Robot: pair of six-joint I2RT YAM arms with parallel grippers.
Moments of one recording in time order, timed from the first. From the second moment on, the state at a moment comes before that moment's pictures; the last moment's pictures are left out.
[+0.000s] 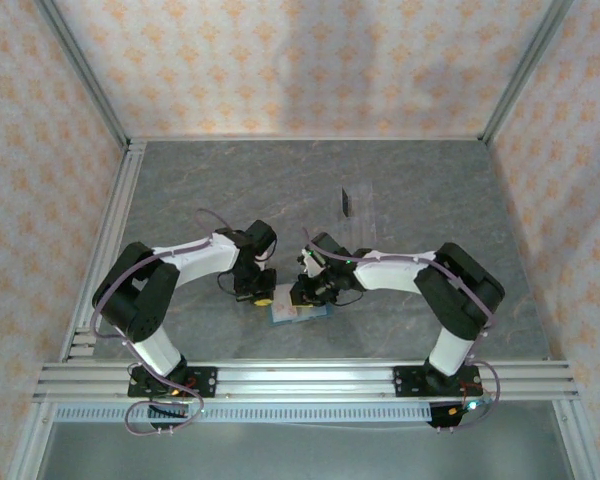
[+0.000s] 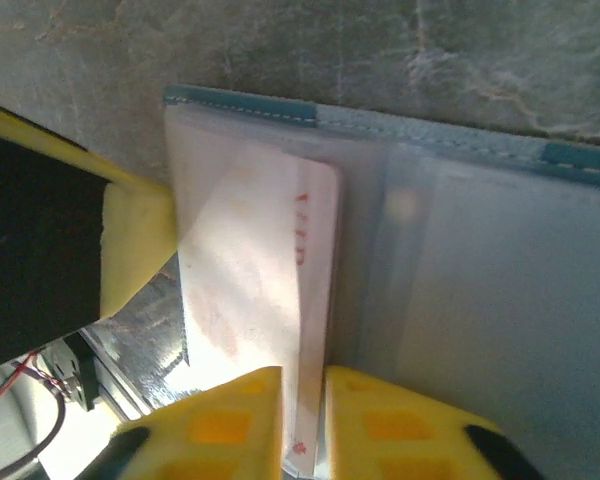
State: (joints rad) left arm -0.54 1.68 0.93 -0.76 0.33 -0.73; right arm 0.82 1.71 0.87 -0.24 -0.54 0.71
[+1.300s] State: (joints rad) left arm -0.54 1.67 0.92 -0.75 0.33 -0.74; right arm 0.83 1.81 1.17 -0.74 -0.08 0.47
